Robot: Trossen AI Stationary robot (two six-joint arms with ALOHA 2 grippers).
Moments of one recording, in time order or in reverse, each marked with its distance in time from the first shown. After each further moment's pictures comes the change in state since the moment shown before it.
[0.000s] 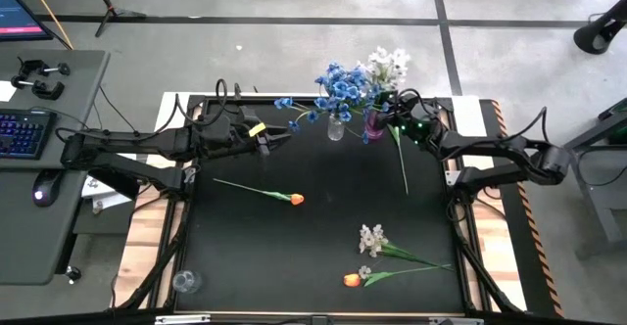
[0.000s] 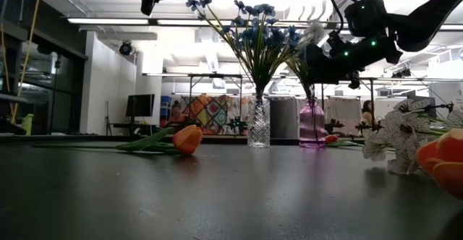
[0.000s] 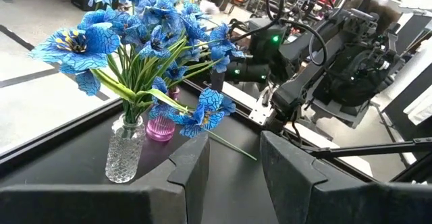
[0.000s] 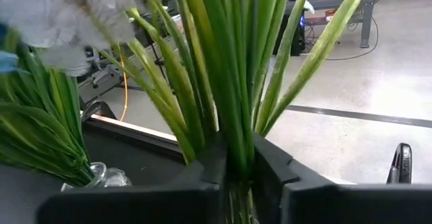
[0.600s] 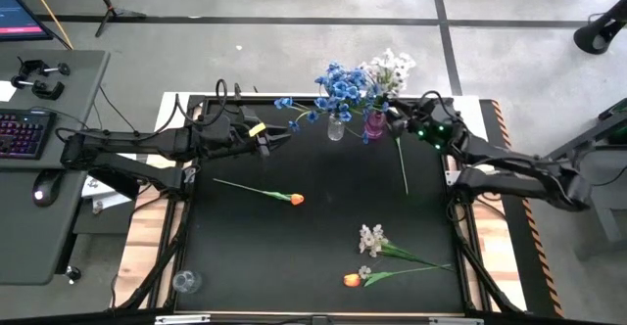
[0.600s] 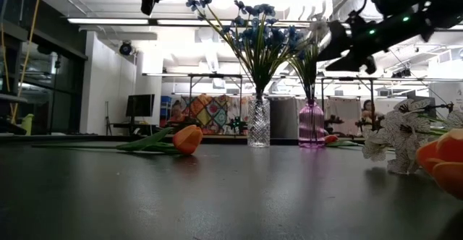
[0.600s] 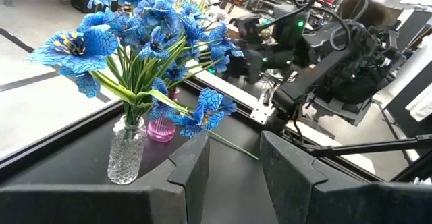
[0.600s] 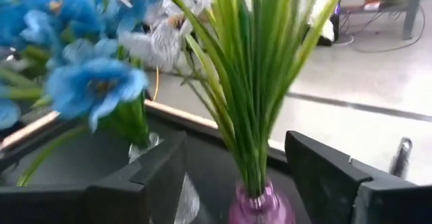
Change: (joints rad) left arm 0.000 0.000 0.000 0.000 0.000 0.018; right arm 0.000 -0.380 0.000 -0.406 -0.131 -0.003
